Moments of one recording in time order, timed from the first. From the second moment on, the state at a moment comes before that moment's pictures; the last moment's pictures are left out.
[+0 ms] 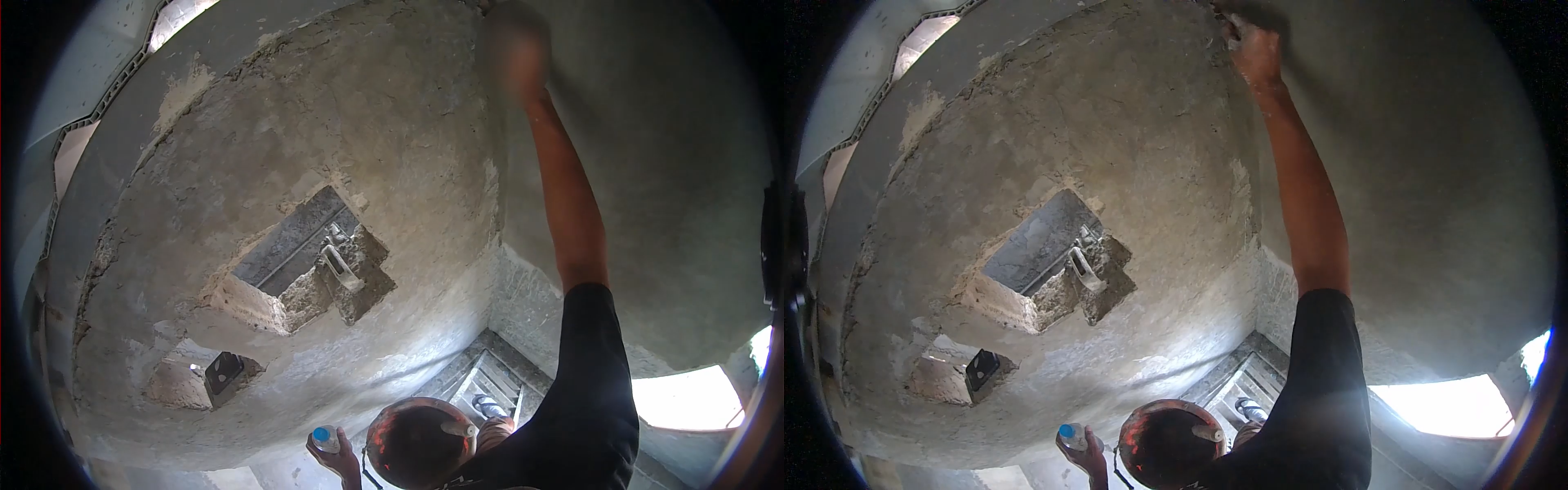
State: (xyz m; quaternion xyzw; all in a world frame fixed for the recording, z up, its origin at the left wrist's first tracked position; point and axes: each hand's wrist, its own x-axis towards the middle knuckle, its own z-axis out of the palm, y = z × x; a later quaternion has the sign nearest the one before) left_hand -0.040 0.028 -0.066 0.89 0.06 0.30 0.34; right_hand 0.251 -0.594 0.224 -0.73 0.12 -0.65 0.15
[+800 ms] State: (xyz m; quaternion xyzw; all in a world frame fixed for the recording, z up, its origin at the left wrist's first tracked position) left_hand -0.041 0.029 -0.072 0.89 0.06 0.30 0.34; right_hand 0.274 -0.651 0.254 -0.55 -0.39 -0.43 0.60
